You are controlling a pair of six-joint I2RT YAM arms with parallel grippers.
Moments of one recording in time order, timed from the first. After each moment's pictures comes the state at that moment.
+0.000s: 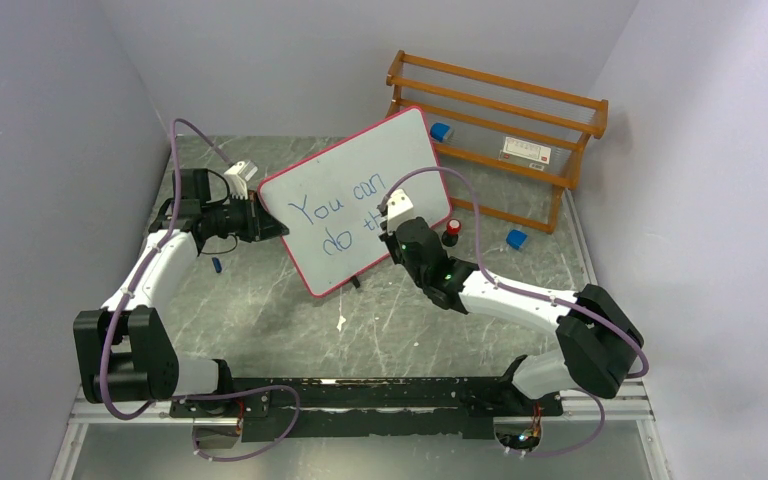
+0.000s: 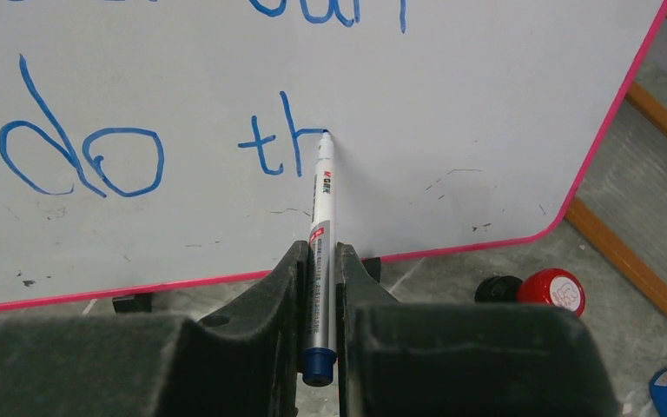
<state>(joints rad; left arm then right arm) 0.04 1.34 0.93 -0.38 0.86 -0.04 0.85 1.40 0.77 0.24 0.44 -0.05</state>
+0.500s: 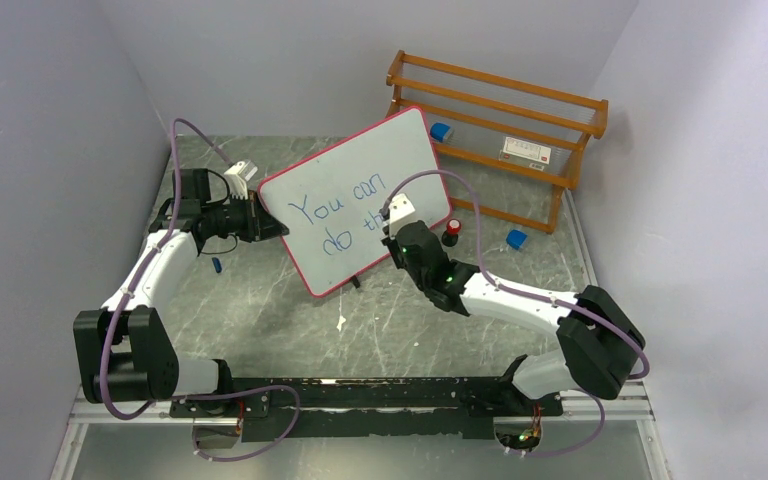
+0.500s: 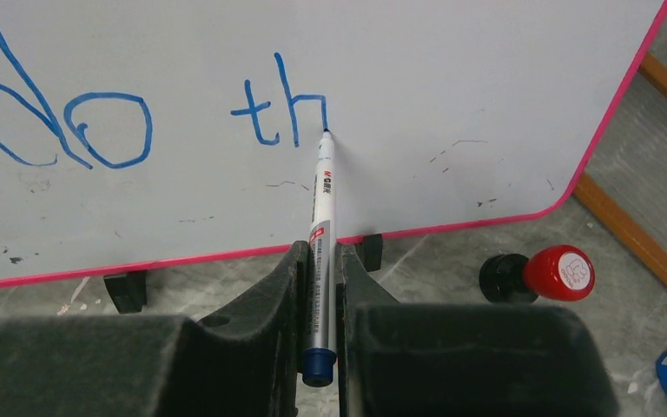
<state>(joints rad) 0.04 1.34 0.93 -0.38 0.86 -0.04 0.85 1.39 0.75 0.21 0.44 -0.02</state>
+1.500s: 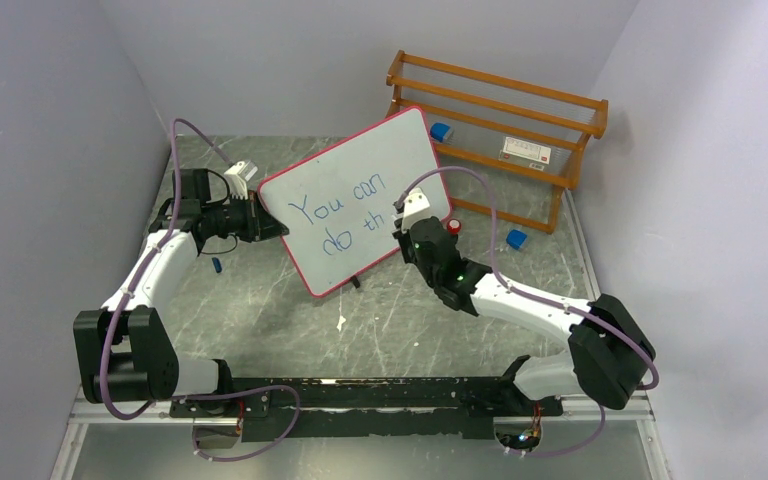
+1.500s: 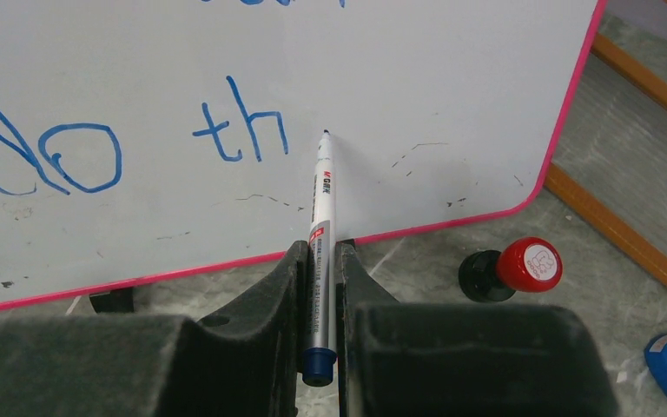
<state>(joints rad) 0.04 1.34 0.93 -0.38 0.86 -0.04 0.81 1.32 0.72 0.22 0.43 0.00</state>
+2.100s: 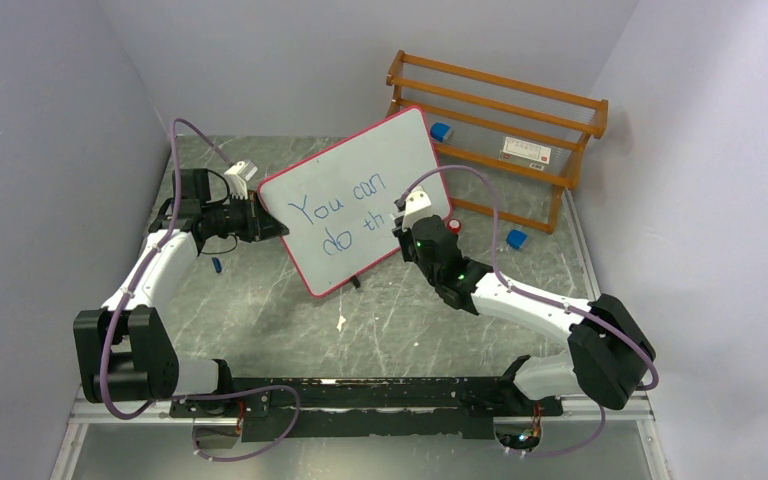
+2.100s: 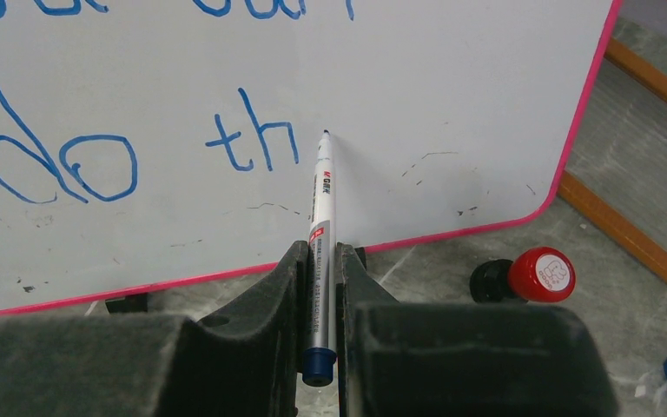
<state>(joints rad) 0.04 1.34 0.93 -0.38 0.86 -0.04 0.79 1.32 0.73 0.24 0.39 0.02</state>
